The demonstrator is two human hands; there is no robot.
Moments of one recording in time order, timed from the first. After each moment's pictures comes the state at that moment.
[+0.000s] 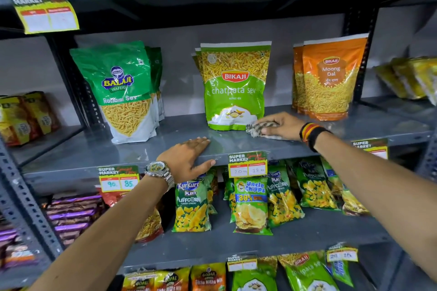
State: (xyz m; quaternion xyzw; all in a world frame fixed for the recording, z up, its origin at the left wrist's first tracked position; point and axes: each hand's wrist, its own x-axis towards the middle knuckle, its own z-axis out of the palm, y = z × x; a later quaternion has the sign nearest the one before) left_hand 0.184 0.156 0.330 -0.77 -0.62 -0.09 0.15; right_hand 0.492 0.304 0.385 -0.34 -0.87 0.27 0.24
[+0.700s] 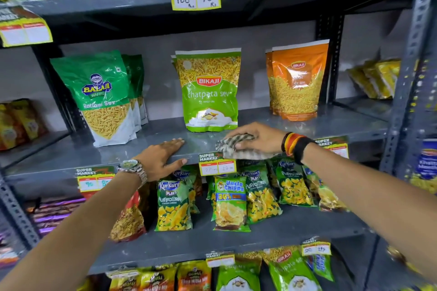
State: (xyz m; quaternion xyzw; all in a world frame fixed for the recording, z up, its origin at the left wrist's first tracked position) left_hand 0.198 0.145 0.337 -0.75 -0.65 -0.08 0.11; right_hand 0.532 0.247 0.380 -0.25 -0.91 0.25 0.20
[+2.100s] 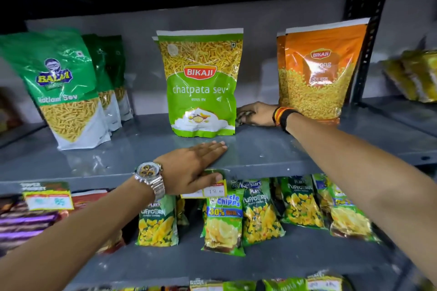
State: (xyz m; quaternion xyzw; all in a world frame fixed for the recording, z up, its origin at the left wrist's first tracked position) left_hand 0.289 0.226 0.336 -0.85 -0.51 -0.05 0.14; right_hand 0.488 0.467 0.383 -0.32 -0.91 0.19 0.15
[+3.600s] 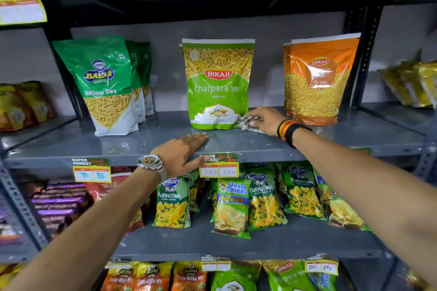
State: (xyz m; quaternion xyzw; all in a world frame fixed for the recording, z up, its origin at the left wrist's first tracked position) left_hand 0.243 0.181 0.332 -0.76 -0.62 -0.08 0.15; right_hand 0.499 0.370 0.381 -0.38 -0.90 0.10 0.21
